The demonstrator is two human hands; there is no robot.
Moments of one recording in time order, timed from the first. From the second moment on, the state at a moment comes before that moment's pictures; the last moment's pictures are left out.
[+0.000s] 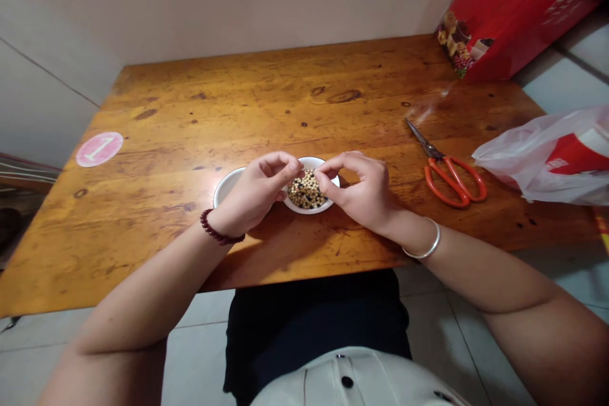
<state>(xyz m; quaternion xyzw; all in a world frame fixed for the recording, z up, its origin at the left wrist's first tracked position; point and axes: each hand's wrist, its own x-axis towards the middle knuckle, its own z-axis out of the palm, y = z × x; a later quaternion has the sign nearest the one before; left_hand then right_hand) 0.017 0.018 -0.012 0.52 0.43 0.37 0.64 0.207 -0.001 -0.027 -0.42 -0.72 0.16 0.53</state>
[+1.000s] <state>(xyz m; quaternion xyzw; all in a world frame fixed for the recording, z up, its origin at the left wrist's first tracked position) 0.019 0.018 -0.010 0.46 0.44 0.39 0.67 0.208 -0.001 -0.026 -0.44 -0.71 0.13 0.53</state>
